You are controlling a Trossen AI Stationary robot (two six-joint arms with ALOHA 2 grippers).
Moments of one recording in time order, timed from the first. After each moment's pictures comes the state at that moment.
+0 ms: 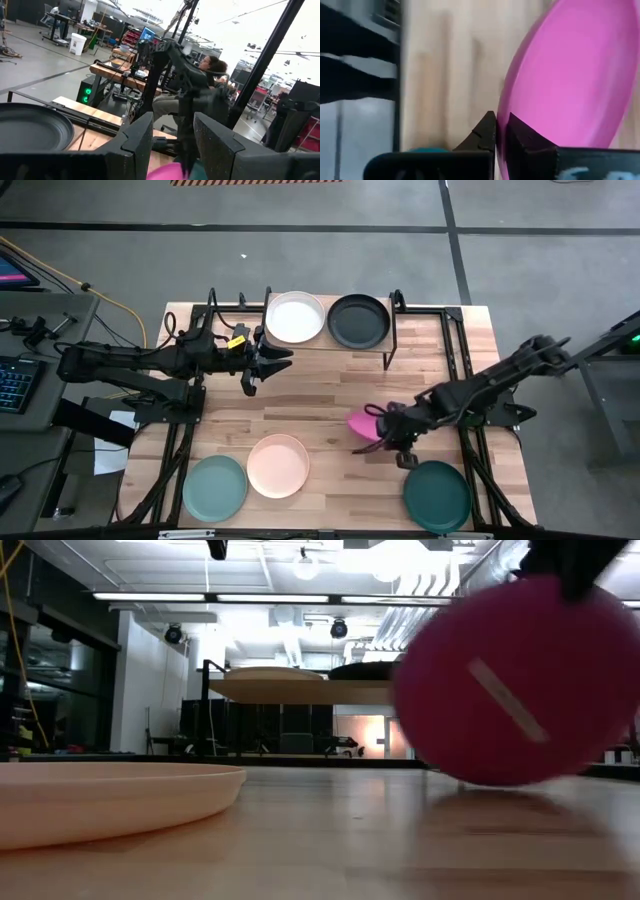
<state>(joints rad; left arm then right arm) 0.03 0.97 0.75 0.34 0.01 -0.37 0.41 1.35 1.03 -0.70 -0.13 0.45</state>
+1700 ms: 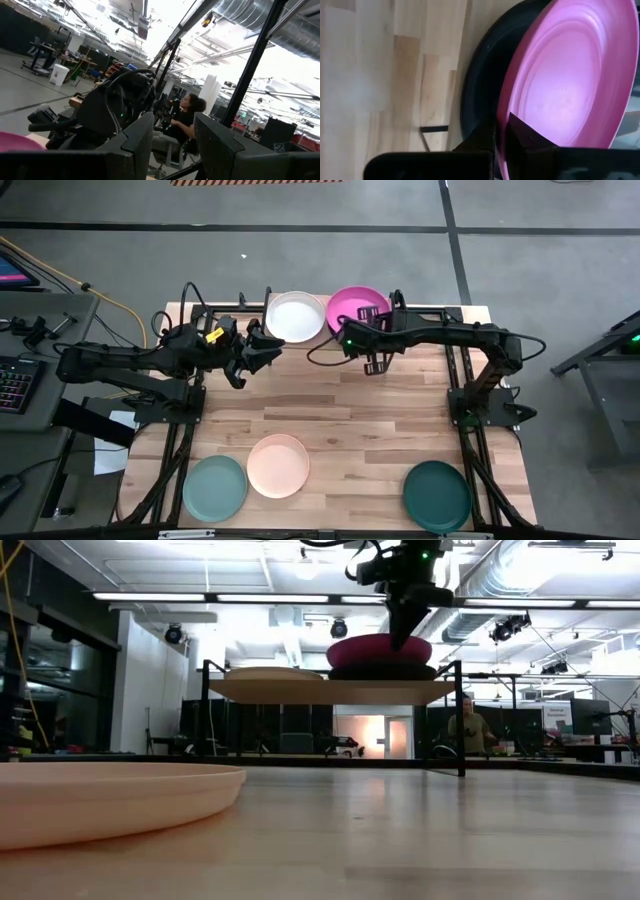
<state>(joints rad) 0.03 0.95 0.75 0.55 0.01 -0.43 -0.16 1.71 1.64 -1.19 0.44 -0.40</state>
